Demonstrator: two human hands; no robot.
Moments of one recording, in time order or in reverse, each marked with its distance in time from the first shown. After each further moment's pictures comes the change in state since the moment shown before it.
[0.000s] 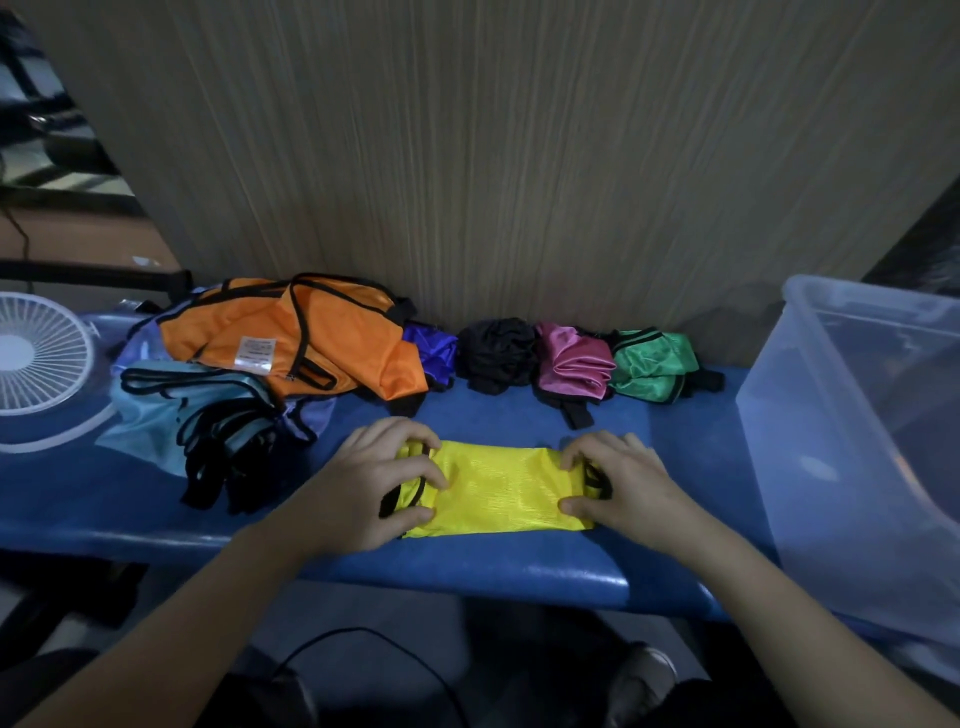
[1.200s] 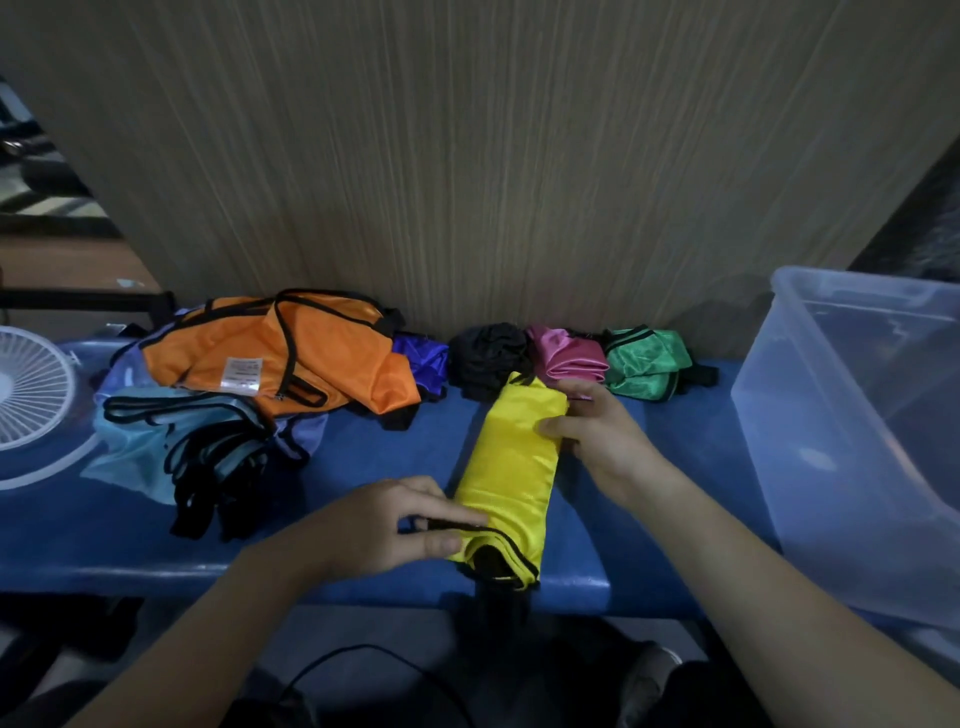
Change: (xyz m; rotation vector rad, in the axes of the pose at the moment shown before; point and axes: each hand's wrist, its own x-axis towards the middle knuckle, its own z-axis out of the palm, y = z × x) left_hand 0.013 0.027 -0.014 -0.515 -0.389 -0.213; right_hand 0.061 -0.019 0.007 1.290 0.241 0.405
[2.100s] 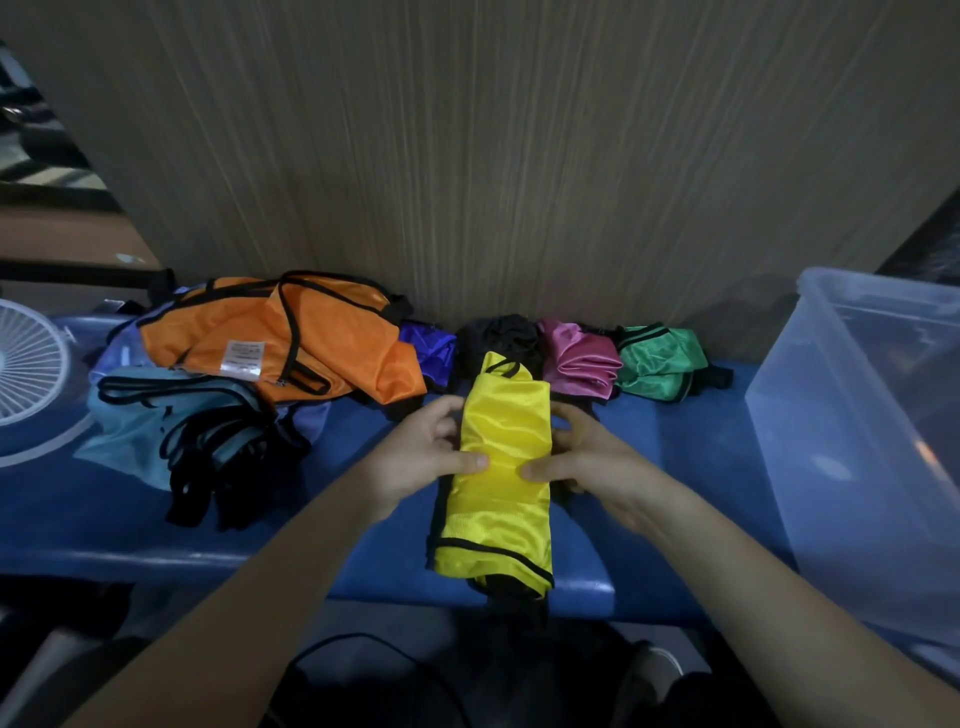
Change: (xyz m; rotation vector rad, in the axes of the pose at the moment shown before) left_hand 0.064 -0.001 -0.003 -0.720 0.299 -0.188; right_hand -0.015 0.004 0.005 -0.331 -0.295 0.144
